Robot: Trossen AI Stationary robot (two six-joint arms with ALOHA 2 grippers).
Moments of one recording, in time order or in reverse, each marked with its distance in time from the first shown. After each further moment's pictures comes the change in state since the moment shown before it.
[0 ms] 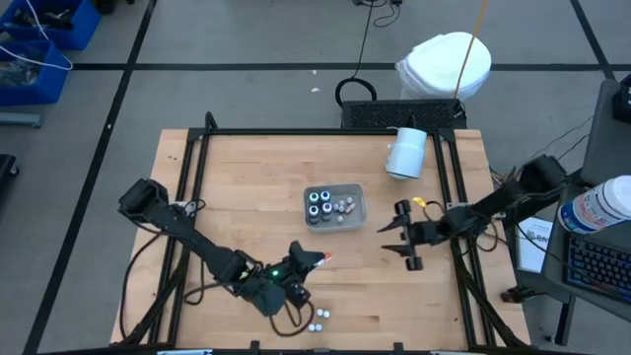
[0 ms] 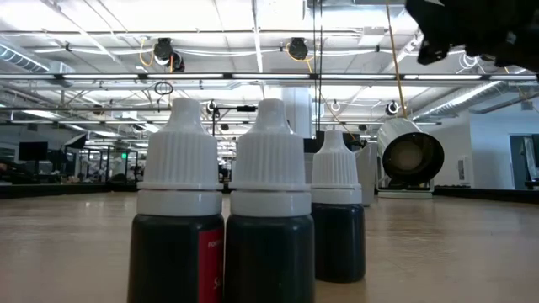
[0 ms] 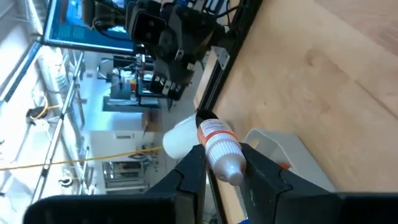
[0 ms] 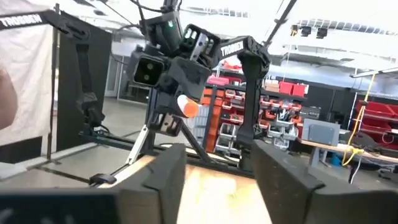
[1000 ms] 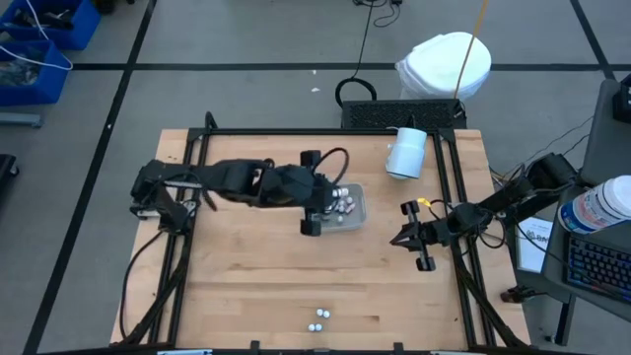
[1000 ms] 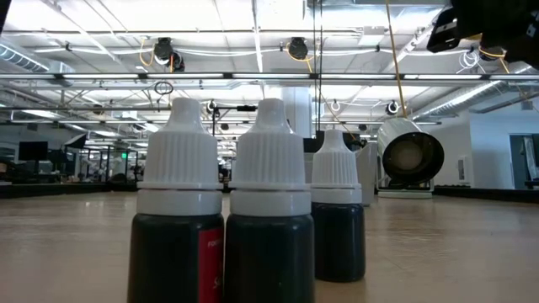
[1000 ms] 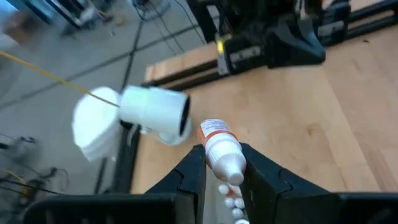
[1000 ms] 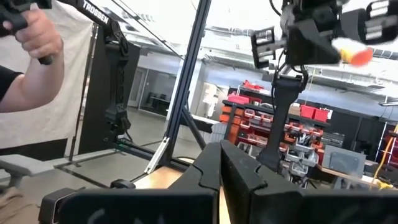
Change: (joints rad) left arm 0.444 0.006 0.636 -0.707 0.608 -0.666; right arm 0.001 -0.141 -0.049 -0.038 -0.134 -0.057
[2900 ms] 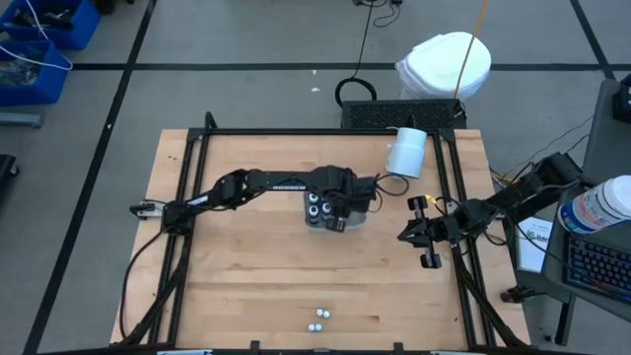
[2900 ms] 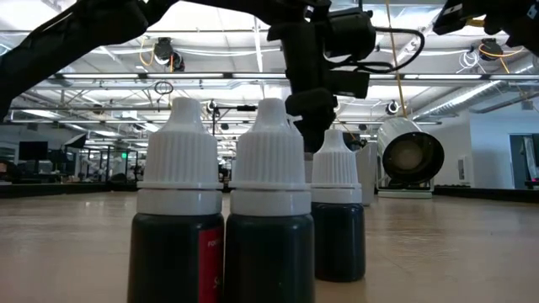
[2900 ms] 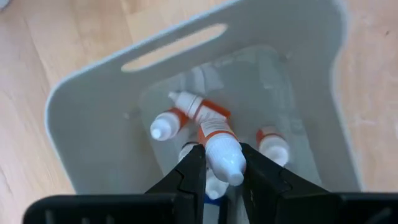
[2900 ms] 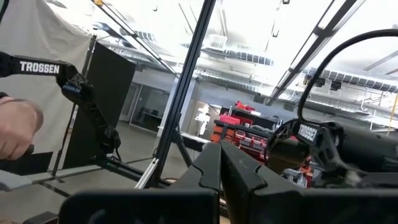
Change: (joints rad) left arm 0.220 0.707 0.380 -0.382 0.265 0.107; right arm 0.000 -0.170 0.010 -0.095 0.000 -0.060
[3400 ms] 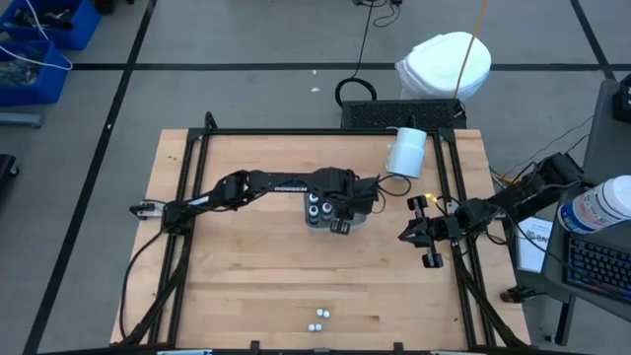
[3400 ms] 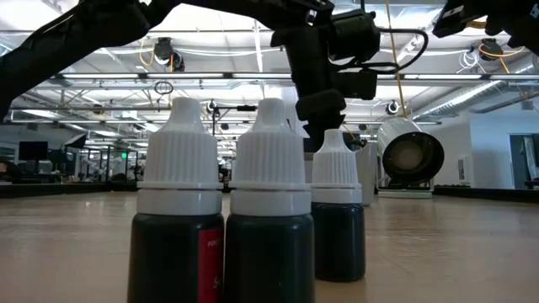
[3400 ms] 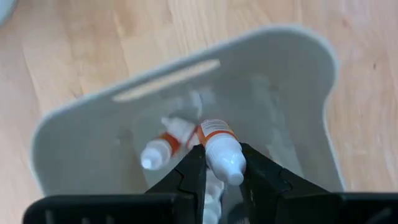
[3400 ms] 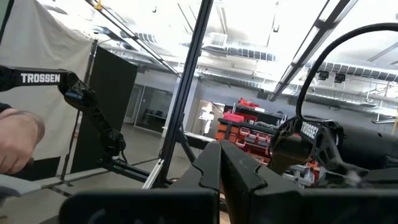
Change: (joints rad) left arm -0.002 0.020 0.000 0.065 0.041 -0.024; right arm 0.000 -0.047 0.000 -0.057 -0.002 0.050
